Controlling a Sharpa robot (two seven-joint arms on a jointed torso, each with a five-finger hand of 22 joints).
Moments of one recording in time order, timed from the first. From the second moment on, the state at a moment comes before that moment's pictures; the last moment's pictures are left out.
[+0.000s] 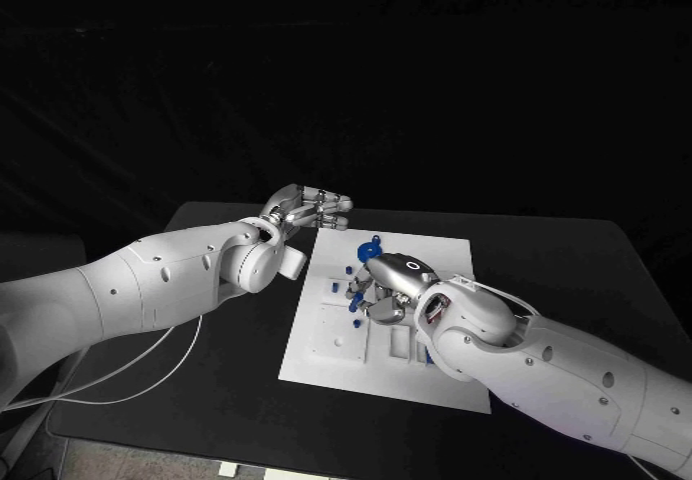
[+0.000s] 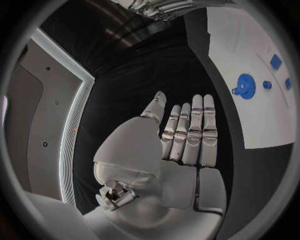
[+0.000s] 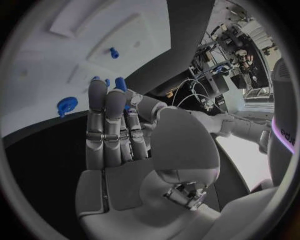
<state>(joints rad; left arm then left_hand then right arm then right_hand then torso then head) 1.25 -0.66 -0.10 1.18 -0.18 -0.23 0.37 1.34 0.09 -0.01 -0.09 0.06 1.01 0.15 0.06 0.07 1.04 0.14 0.06 0.06 1.19 0.11 0.07 0.08 0.07 1.08 0.09 0.08 0.08 0.93 -0.54 0.18 1.52 -1.75 -0.24 -0.21 1.31 -0.12 0.76 -0.22 0.05 1.24 0.08 0.06 0.07 1.28 0.09 0.06 0.06 1.45 -0.06 0.80 0.58 0.11 1.42 -0.09 0.49 0.86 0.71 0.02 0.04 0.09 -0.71</state>
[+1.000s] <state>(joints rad) 1.25 -0.65 -0.10 1.18 -0.17 -0.23 0.37 1.34 0.09 -0.01 -0.09 0.06 1.01 0.15 0.06 0.07 1.04 0.14 0.06 0.06 1.19 0.11 0.07 0.08 0.07 1.08 0.09 0.08 0.08 0.91 -0.45 0.08 1.43 -1.78 -0.24 -0.20 1.30 -0.12 0.76 -0.23 0.06 1.24 0.08 0.06 0.07 1.29 0.09 0.05 0.06 1.44 -0.06 0.80 0.58 0.11 1.42 -0.08 0.48 0.87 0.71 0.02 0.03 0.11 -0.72</state>
